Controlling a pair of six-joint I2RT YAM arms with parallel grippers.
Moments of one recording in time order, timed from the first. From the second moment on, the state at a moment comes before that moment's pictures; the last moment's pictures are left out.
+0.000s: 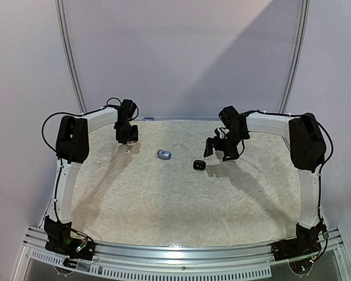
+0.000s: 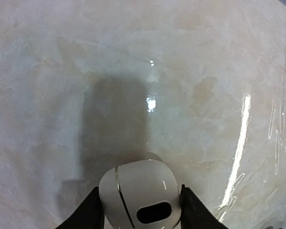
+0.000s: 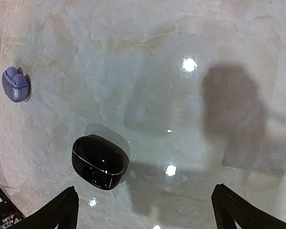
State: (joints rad) left arm -0.30 2.47 2.10 -0.81 -0.15 -0.43; right arm 0.48 2.14 1.67 -0.73 -0.26 0.48
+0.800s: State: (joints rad) left arm -0.61 1.75 1.38 -0.81 0.28 0.68; right arm 0.52 1.81 1.45 -0.40 -0.24 0.40
